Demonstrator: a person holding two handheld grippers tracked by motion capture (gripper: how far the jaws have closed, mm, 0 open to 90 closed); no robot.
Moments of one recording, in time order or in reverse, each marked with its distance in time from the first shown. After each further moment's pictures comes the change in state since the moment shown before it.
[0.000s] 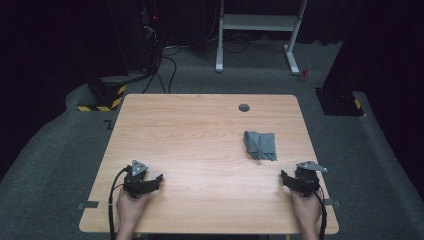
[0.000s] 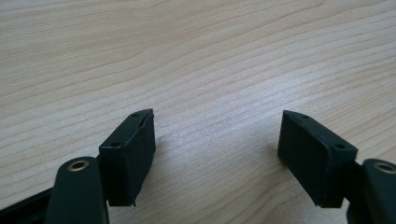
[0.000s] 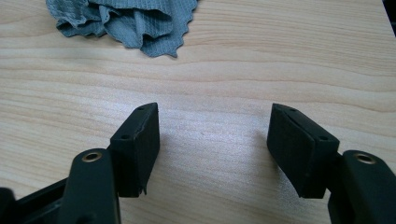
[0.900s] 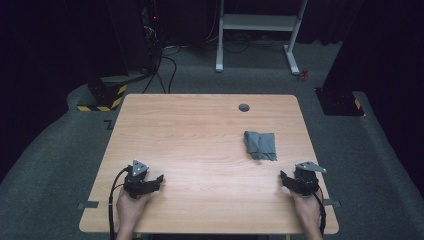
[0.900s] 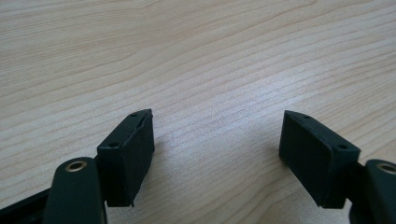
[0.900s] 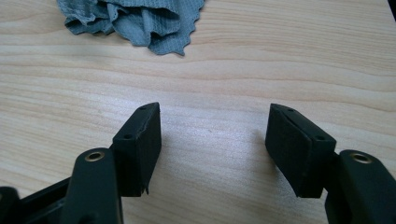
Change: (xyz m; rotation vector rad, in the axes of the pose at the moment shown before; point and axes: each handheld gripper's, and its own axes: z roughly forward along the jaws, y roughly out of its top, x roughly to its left) left arm 0.000 0.000 0.000 0.002 -0.012 0.019; right arm 0.003 -0.001 -0.002 0.004 0.008 -0.007
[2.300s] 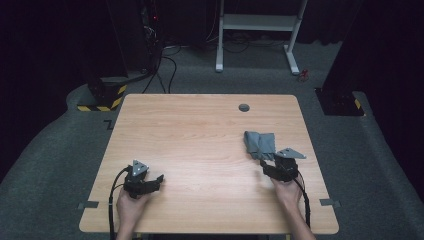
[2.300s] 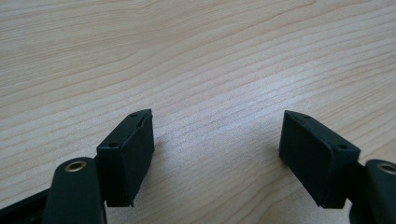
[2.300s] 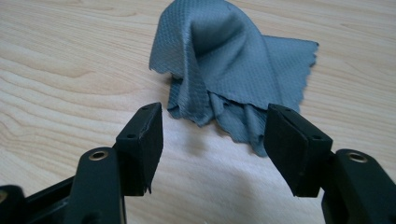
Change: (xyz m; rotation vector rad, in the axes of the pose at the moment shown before) left arm 0.000 0.000 0.000 0.001 -0.002 0.001; right arm 0.048 0.047 0.021 -0.093 0.147 -0.096
